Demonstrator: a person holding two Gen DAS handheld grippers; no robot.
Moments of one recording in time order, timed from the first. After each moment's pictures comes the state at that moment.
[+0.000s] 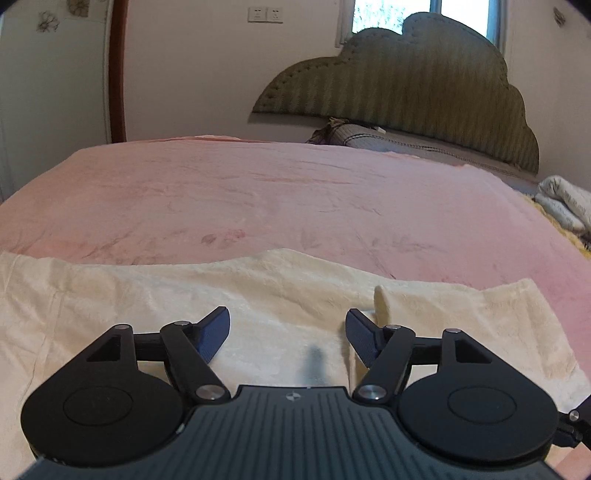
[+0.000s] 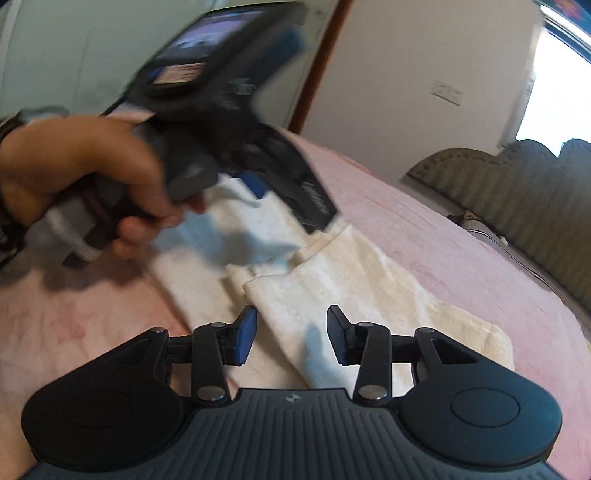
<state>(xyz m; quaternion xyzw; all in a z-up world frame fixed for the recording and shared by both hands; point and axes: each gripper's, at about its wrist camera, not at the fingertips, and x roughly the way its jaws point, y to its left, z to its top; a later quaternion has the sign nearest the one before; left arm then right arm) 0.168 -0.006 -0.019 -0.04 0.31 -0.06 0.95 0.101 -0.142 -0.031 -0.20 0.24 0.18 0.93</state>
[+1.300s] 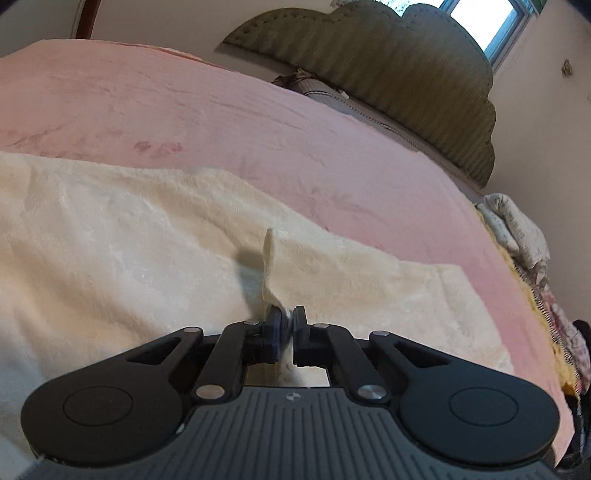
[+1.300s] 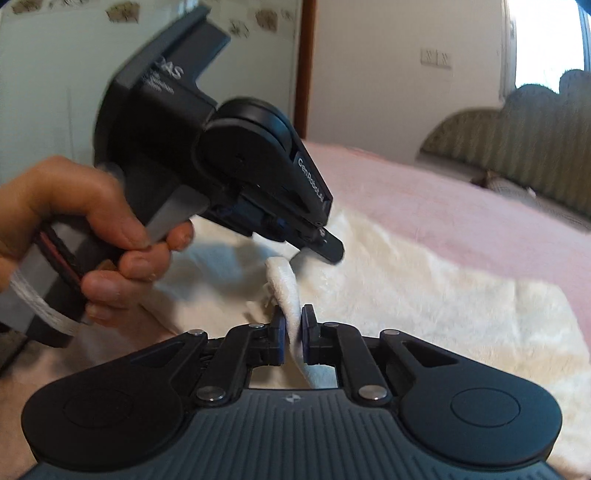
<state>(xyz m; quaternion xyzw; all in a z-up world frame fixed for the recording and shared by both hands) 0.183 -0.019 -0.053 -0.16 0.39 -0.16 0.89 0.124 -0.147 -0.035 -0.08 0.28 0.22 0.93</state>
